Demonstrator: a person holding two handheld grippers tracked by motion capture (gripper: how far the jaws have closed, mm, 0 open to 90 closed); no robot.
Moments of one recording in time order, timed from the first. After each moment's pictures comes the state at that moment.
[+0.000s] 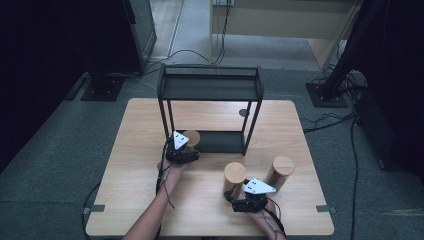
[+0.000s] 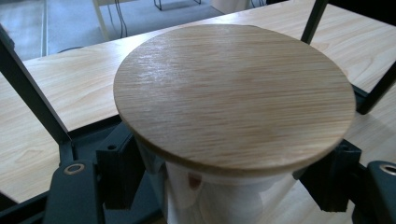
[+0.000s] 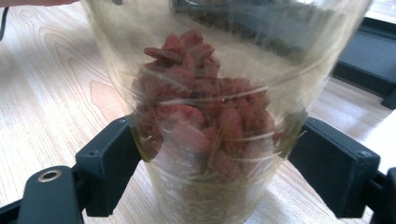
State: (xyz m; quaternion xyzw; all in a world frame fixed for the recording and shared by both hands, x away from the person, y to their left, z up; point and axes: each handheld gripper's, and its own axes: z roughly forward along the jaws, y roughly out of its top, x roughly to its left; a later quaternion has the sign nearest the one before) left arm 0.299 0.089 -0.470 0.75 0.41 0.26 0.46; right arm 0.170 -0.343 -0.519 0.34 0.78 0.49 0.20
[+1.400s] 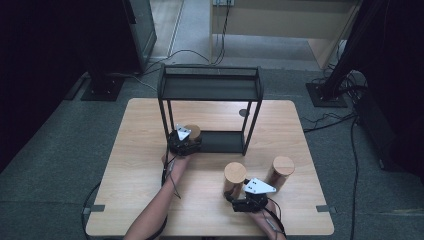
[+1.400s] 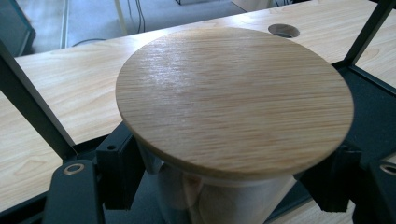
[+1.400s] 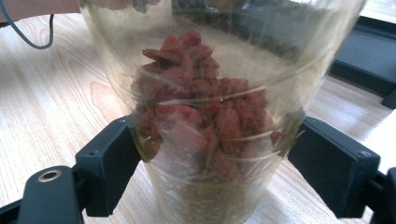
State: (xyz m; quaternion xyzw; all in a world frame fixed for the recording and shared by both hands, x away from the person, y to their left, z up) left arm 0.329 0.072 -0.481 0.73 0.44 0.27 0.44; right arm 0.170 -0.344 -0.520 0.34 0.78 0.49 0.20
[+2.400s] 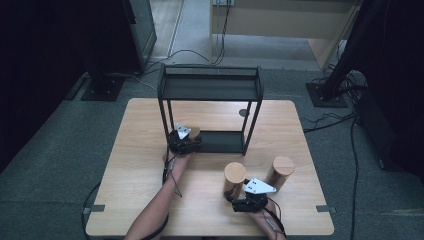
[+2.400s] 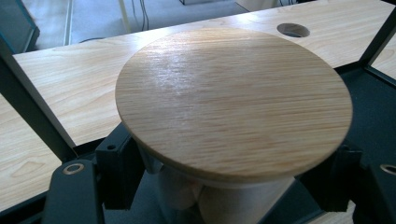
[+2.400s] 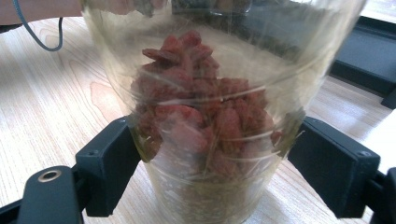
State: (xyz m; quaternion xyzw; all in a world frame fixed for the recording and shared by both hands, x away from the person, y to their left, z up) left arm 0.335 0.070 -0.487 0.73 0.45 0.28 0.44; right arm 0.170 -0.344 -0.520 0.34 0.78 0.49 0.20
